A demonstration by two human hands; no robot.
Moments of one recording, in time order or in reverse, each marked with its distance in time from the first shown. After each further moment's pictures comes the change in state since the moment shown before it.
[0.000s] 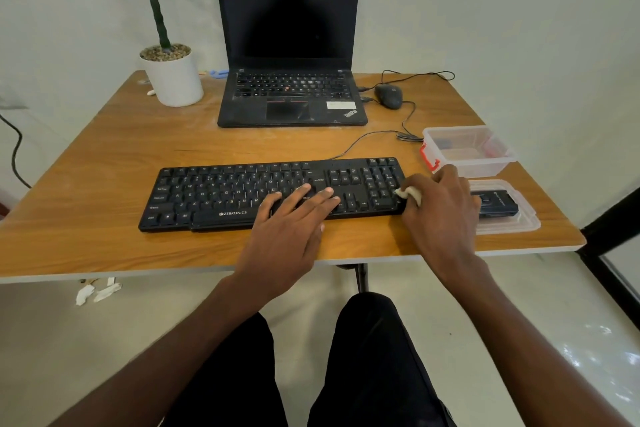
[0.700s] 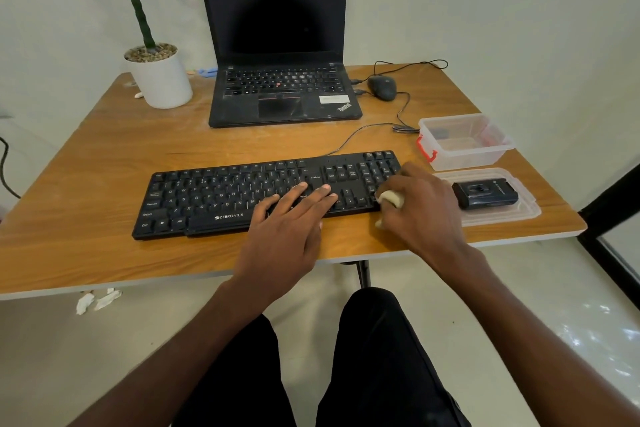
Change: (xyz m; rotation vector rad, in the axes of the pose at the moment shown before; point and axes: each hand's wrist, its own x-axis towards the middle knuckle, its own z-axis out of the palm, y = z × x) left_hand 0.001 0.002 0.000 -0.024 0.010 -0.017; right_hand -0.001 -0.014 -0.003 0.166 -0.087 -0.205
